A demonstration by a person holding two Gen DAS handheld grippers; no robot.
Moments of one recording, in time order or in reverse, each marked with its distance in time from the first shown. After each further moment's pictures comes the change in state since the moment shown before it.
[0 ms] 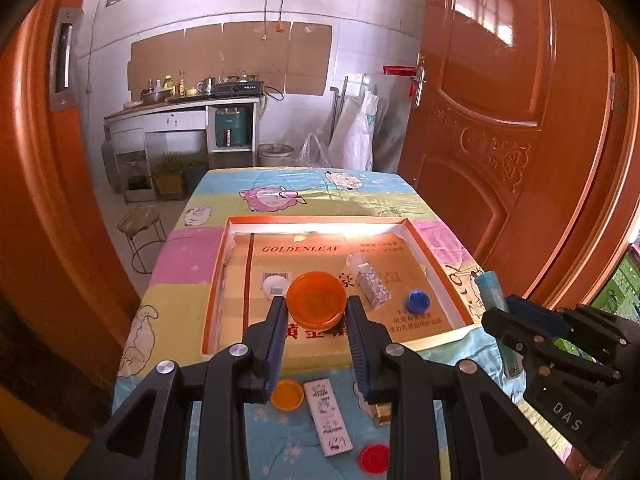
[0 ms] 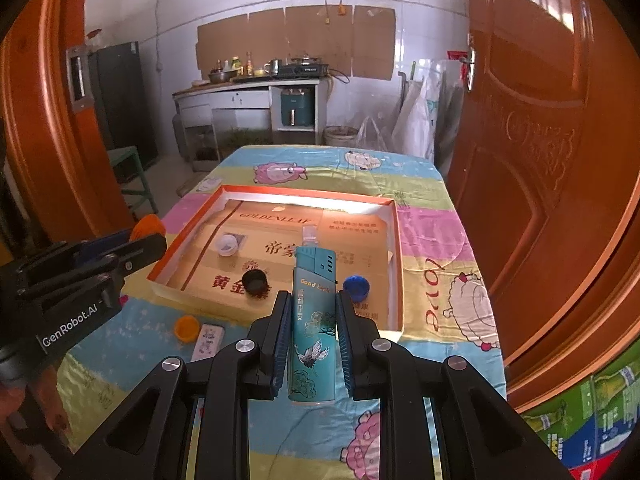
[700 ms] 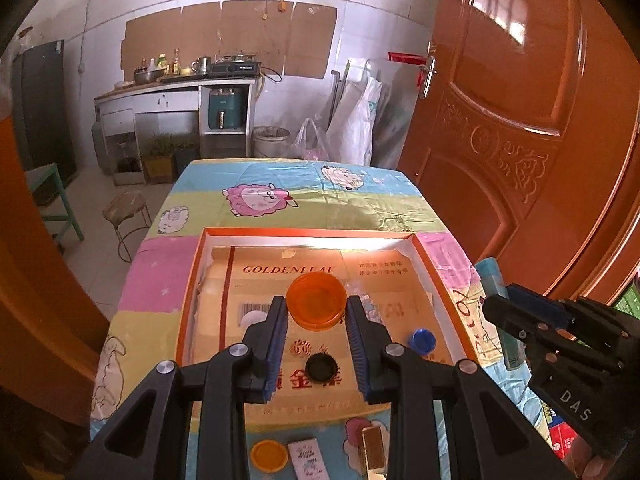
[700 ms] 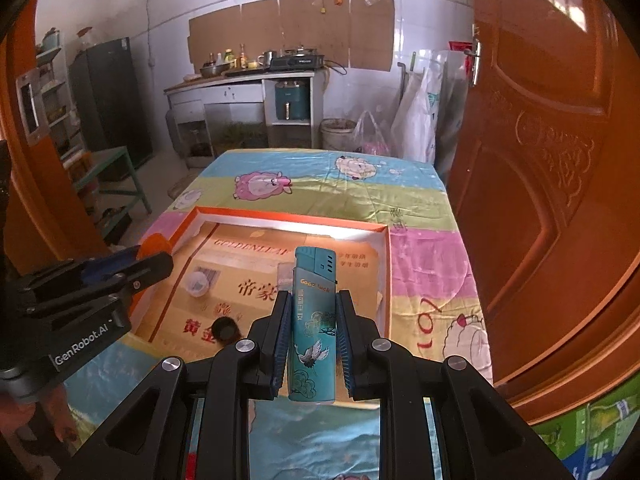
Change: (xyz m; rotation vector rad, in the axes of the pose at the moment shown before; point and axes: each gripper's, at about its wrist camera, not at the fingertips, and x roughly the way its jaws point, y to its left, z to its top) left arm 0.060 -0.002 0.043 -0.038 0.071 -0.028; right arm 0.047 -0.028 0.059 0.008 0.044 0.003
